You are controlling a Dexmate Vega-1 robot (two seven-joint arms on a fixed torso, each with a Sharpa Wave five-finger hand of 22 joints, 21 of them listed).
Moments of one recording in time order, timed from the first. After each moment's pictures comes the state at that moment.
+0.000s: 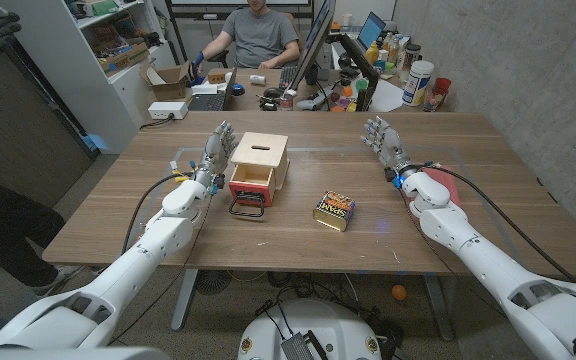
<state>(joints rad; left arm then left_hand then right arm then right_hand) 0.79 0.49 0.38 -1.21 -0.64 -0.30 -0.05 -0.01 0.06 0.44 0.21 0.30 -0.17 0.00 0.17 0.17 -0.17 -0.02 0.19 0.18 -0.17 0.01 0.19 0.18 -0.17 -0.01 0.36 0.21 -0.70 -0.42 -0.42 -1.12 0.62 0.34 0.13 0.04 0.08 0.44 0.18 0.24 0.04 0.04 0.18 0.18 0.08 0.01 0.19 0.18 -0.02 -0.03 0.19 0.19 0.19 -0.04 0.19 0.17</state>
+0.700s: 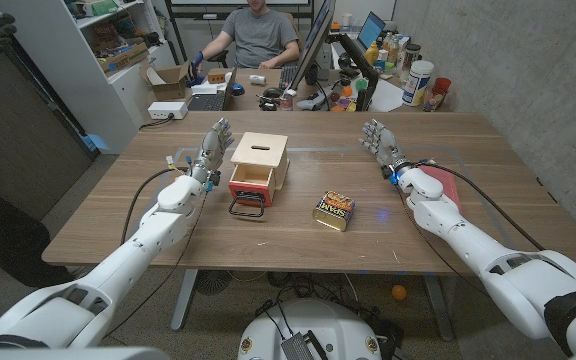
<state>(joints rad) 0.77 0.53 0.39 -1.21 -0.59 -0.32 -0.05 -0.01 0.06 0.44 0.21 0.31 -0.17 0.01 0.18 0.17 -0.17 -0.02 0.20 0.18 -0.17 0.01 0.20 0.18 -0.17 -0.01 0.36 0.21 -0.60 -0.37 -0.44 -0.91 0.61 0.37 0.20 0.04 0.08 0.44 0.18 0.24 0.05 0.04 0.18 0.18 0.08 0.01 0.19 0.18 -0.02 -0.03 0.19 0.19 0.19 -0.04 0.19 0.17</state>
